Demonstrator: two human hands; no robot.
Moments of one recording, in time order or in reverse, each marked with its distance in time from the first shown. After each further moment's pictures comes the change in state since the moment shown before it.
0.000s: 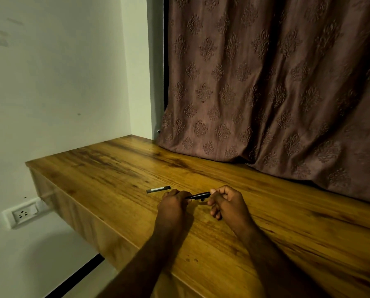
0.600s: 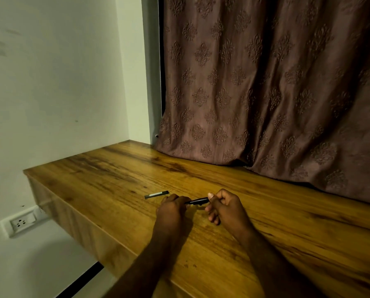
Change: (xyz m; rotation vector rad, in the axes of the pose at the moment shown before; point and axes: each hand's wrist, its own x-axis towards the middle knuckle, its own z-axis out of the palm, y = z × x) left_hand -0.003 0.000 -0.002 -0.009 -0.001 0.032; right_hand -0.003 -0.003 -0.002 -0.035 -0.036 -0.011
